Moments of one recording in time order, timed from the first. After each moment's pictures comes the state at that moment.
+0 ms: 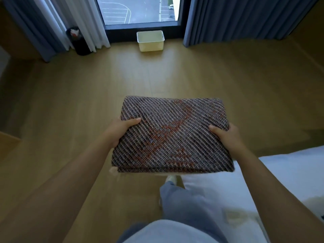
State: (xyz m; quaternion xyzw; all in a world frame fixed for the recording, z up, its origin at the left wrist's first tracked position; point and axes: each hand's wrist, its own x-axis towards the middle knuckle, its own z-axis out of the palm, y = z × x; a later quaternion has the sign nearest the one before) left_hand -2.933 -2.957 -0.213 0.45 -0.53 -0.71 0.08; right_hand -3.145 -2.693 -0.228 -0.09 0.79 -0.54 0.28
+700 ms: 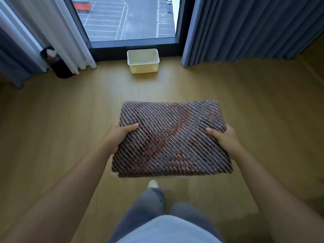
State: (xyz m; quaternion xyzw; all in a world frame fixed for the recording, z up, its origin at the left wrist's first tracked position) left_hand -3.304 -3.255 -0.235 0.47 -0.51 -0.72 0.07; right_hand -3.525 -2.997 -0.233 -0.09 0.80 -0.51 0.30
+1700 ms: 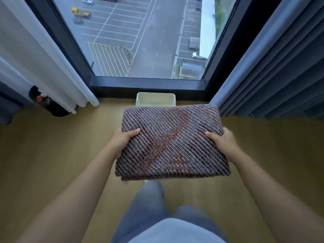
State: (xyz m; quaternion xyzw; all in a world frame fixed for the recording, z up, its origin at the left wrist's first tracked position) left_hand -3.776 -3.773 -0.267 0.54 -0.45 -0.70 0.12; right_hand -4.027 -3.571 -0.257 -0.14 0.81 -0.44 0.35
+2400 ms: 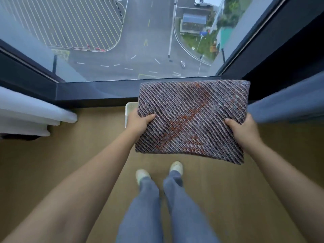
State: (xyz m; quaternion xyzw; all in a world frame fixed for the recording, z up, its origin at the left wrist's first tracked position) left_hand -4.099 -4.093 -0.452 0.56 -0.54 -0.63 0.08; right_hand -4.302 -3.885 -0.417 -0.07 0.89 -0.35 0.28
